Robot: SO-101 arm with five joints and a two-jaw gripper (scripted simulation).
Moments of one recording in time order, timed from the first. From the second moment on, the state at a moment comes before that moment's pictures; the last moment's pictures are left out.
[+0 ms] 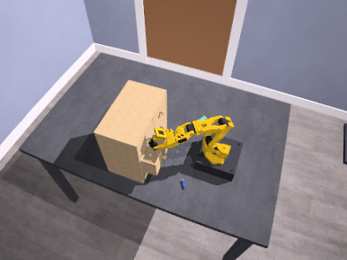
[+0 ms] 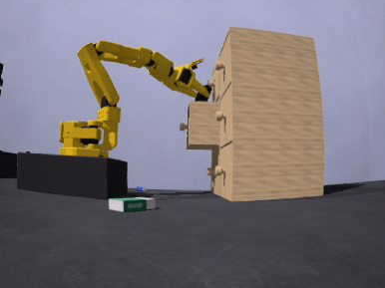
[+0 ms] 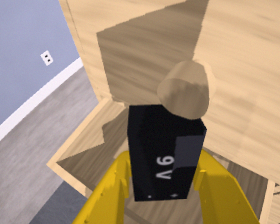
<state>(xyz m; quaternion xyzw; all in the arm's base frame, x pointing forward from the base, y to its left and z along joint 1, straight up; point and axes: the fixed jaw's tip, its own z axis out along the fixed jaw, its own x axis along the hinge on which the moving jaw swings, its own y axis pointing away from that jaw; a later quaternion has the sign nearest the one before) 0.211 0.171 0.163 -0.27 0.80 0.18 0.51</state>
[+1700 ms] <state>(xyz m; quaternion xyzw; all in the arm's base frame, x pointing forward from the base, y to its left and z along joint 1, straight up) 0.212 0.171 0.151 -0.26 0.79 0.18 0.52</state>
